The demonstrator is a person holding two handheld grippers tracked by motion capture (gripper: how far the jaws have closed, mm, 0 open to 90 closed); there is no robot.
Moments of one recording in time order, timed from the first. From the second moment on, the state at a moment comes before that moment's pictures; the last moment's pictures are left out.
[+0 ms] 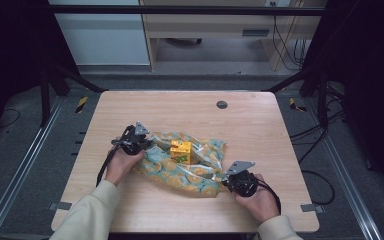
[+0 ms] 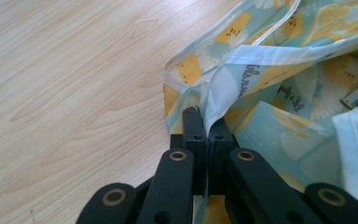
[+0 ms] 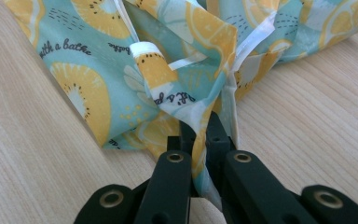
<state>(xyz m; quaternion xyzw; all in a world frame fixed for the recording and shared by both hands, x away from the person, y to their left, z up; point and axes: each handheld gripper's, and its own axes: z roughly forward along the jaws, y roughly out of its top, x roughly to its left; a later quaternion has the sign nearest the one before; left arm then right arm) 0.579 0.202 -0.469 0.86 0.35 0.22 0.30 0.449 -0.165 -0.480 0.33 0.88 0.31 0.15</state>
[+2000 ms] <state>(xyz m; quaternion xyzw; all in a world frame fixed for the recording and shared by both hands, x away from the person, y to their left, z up) 0.532 0.204 -0.422 0.85 0.34 0.23 0.34 0.446 -0.179 -0.459 0.36 0.83 0.39 0.18</state>
